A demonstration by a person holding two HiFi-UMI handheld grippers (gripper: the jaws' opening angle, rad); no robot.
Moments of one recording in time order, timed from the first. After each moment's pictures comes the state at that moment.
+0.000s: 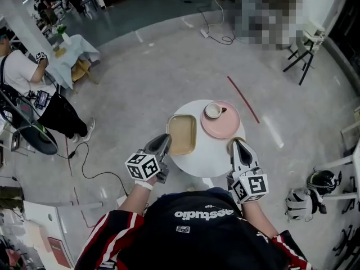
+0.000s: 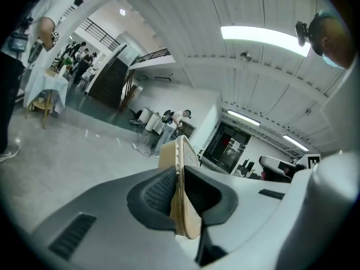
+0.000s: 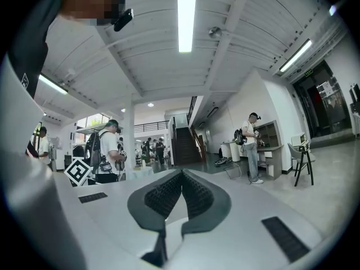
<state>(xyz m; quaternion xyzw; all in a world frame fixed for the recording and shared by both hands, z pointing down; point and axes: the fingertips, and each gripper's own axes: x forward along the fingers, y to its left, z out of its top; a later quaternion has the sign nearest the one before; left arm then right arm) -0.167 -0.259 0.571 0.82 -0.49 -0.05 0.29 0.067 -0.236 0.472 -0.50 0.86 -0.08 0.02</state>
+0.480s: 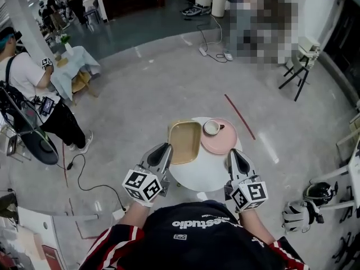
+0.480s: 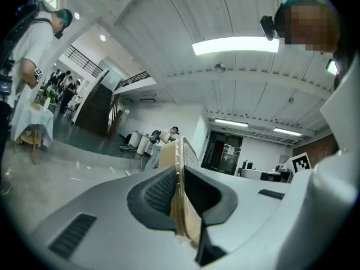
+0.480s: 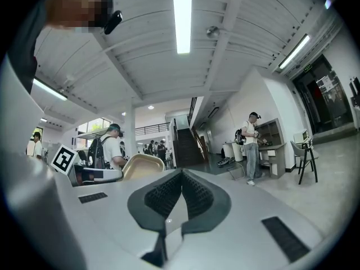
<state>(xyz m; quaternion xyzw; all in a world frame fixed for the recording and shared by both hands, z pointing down) -0.167 -0.234 0.455 0.85 -0.50 -0.08 0.16 0.044 -0.235 0.438 -0.49 0.87 -0.09 0.04</state>
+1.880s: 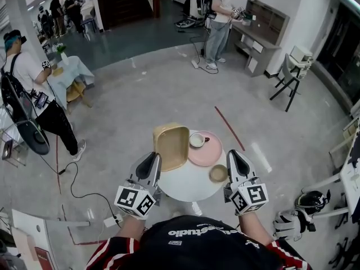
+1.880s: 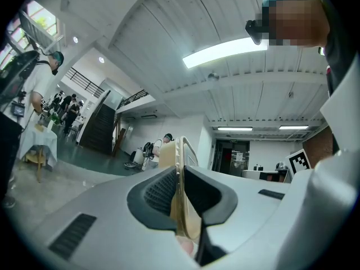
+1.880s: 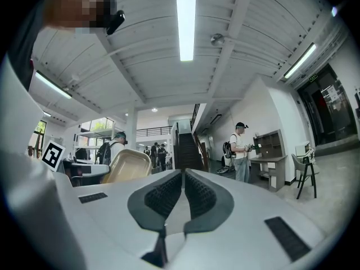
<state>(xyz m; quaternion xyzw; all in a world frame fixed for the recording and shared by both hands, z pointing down) -0.119 -0.222 0.376 0.83 -0.54 -0.11 0.08 0.113 -0.255 0.368 -0.49 0.87 -0.04 0.04</state>
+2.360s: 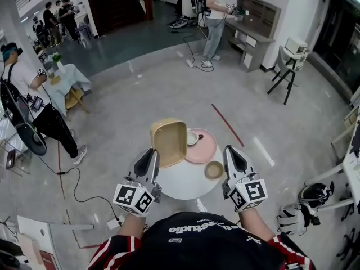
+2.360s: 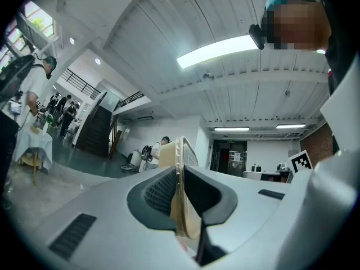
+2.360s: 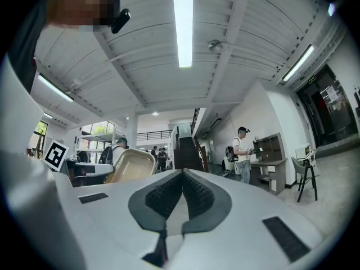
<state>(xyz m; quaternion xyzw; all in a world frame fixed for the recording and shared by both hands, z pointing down) -0.063 -0.224 0.358 0.83 -0.54 -0.11 0.07 0.162 -0.248 0.355 -0.48 0.87 -0.03 0.06</state>
